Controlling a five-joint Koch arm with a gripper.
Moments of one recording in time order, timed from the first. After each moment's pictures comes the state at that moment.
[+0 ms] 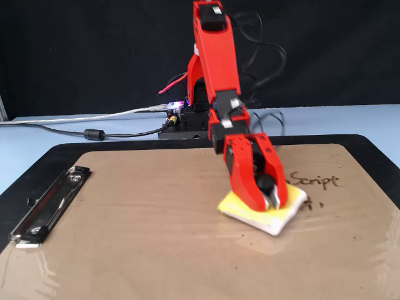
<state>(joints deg) -19.0 68.6 123.7 -31.2 -85.7</state>
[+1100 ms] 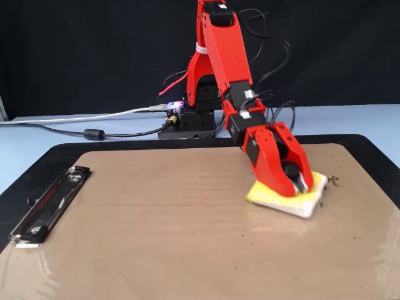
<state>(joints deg) -29.4 79.7 134.9 -26.7 -91.3</state>
